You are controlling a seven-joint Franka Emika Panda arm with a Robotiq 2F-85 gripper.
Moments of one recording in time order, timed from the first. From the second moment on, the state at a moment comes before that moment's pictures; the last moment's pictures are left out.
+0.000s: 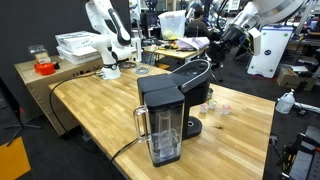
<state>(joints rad) 0.02 -0.05 -0.01 -2.30 0.98 2.32 -0.66</state>
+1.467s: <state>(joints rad) 0.04 -0.04 0.00 -2.23 0.62 2.24 -0.50</state>
